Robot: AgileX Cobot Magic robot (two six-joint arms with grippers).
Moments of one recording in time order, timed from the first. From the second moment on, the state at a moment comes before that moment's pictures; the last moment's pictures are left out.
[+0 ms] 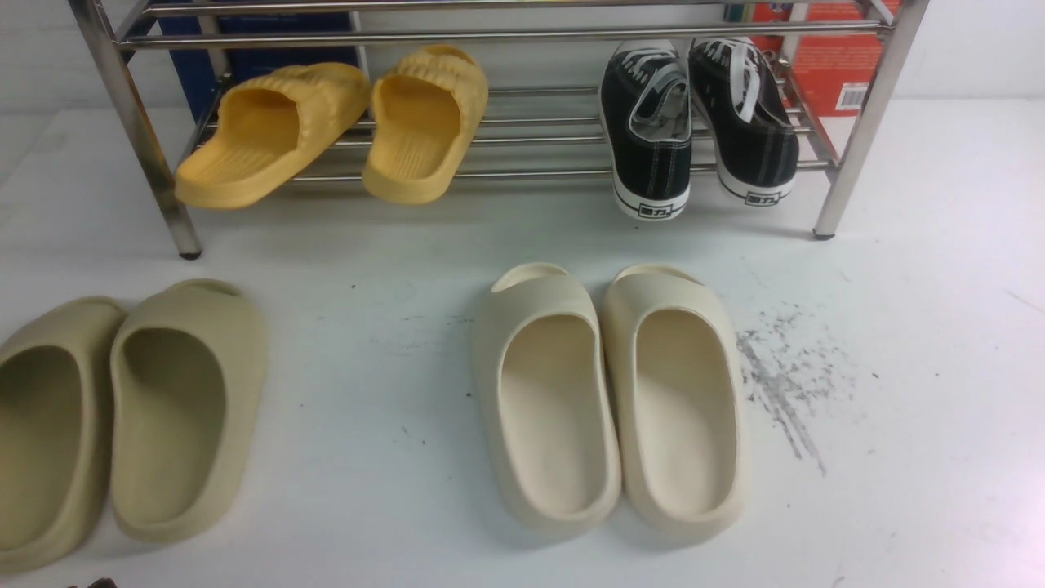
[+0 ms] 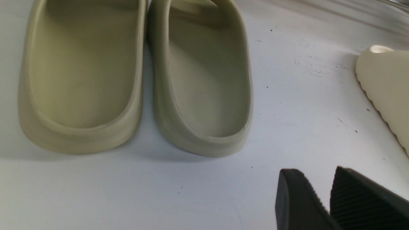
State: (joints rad) right arm -0.08 -0.01 0.01 0.05 0.39 -0.03; left arm -0.05 -0.01 0.03 -0.08 0.40 -0.26
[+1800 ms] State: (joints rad) right arm -0.08 -0.01 0.01 0.05 0.39 -0.03; left arm -0.05 -0.01 0.03 -0.14 0.39 -0.21
